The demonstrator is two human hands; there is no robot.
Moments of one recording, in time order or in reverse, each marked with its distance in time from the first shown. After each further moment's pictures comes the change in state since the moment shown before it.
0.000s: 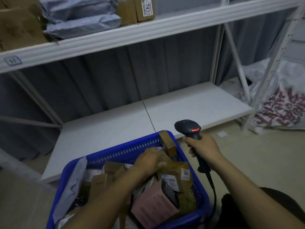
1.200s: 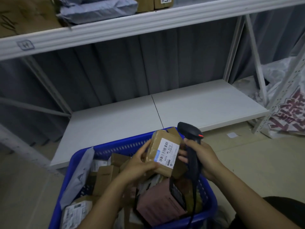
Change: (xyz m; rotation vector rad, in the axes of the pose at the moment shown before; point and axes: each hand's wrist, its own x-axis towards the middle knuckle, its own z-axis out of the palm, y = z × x) left_hand -0.071 -0.017 -0.015 -1.079 0.129 -0.324; right_hand -0.006 0.011 0.046 0.629 -0.181 0.275
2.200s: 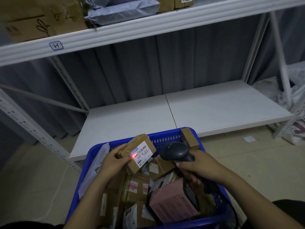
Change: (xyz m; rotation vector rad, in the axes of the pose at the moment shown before) left_hand -0.030 -0.043 -0.096 0.147 0.478 -0.004; right_hand -0.025 -0.001 0.025 -0.991 -0.458 -0.104
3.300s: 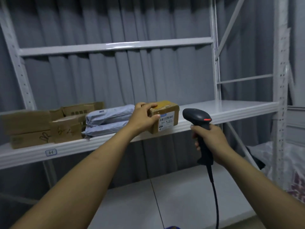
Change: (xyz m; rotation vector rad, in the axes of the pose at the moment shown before) left_hand 0.079 0.448 0.005 0.367 0.188 0.955; right_hand -0.010 -0.191 -0.227 0.421 0.837 -0.501
